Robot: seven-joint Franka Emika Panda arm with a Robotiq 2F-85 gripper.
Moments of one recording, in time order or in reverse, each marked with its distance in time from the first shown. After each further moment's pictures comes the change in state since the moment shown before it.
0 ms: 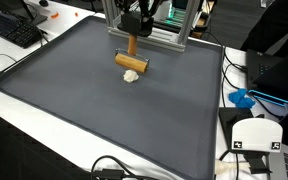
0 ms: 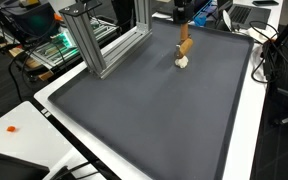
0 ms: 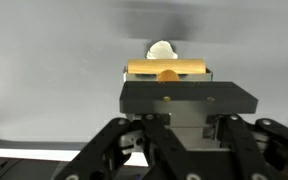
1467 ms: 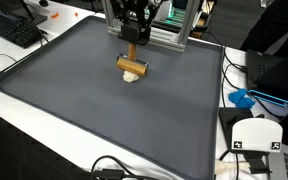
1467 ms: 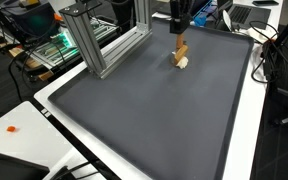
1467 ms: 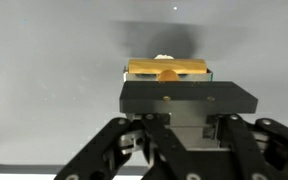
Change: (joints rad) arm 0.004 0.060 -0.022 0.006 0.025 -0.012 -0.025
